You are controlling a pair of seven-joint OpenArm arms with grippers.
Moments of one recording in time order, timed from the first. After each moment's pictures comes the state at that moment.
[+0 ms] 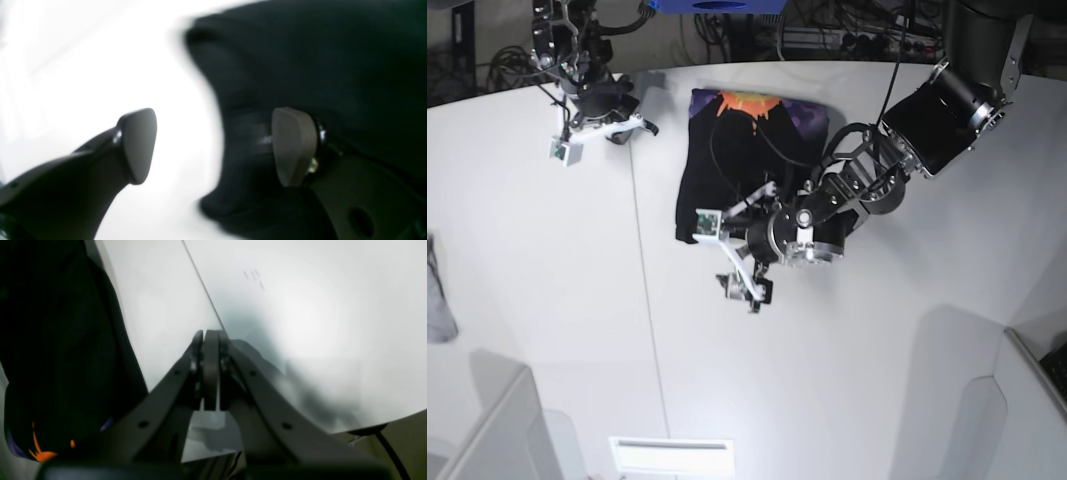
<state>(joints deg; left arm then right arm) -25.8 -19.0 50.0 89.3 9.1 -40.2 33.9 -30.0 8.8 -2.0 111.7 32.5 -23.2 -40.6</state>
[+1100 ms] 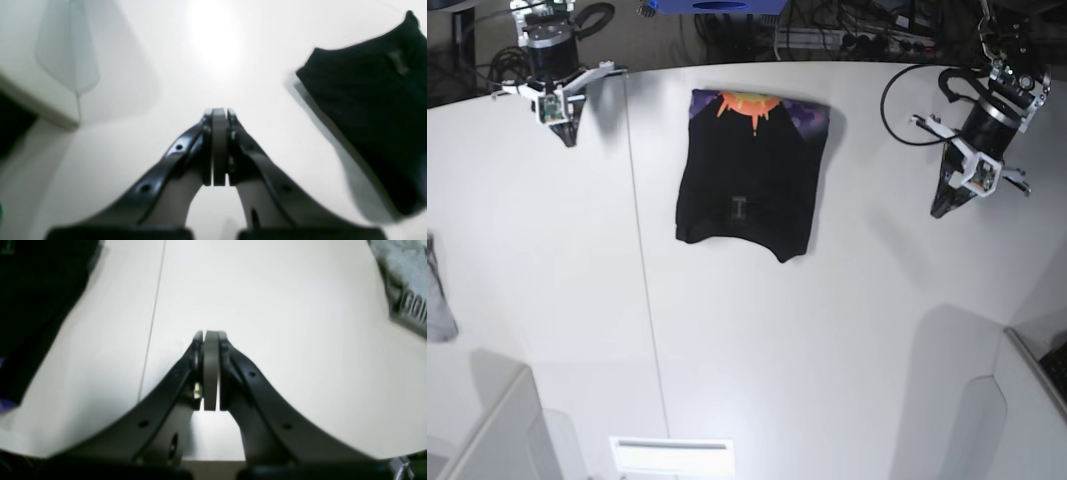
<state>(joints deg) 30.3 -18.1 -27.7 110.2 -10.1 -39.8 8.9 -47.3 19.7 -1.8 114.4 2.0 -9.1 -5.2</state>
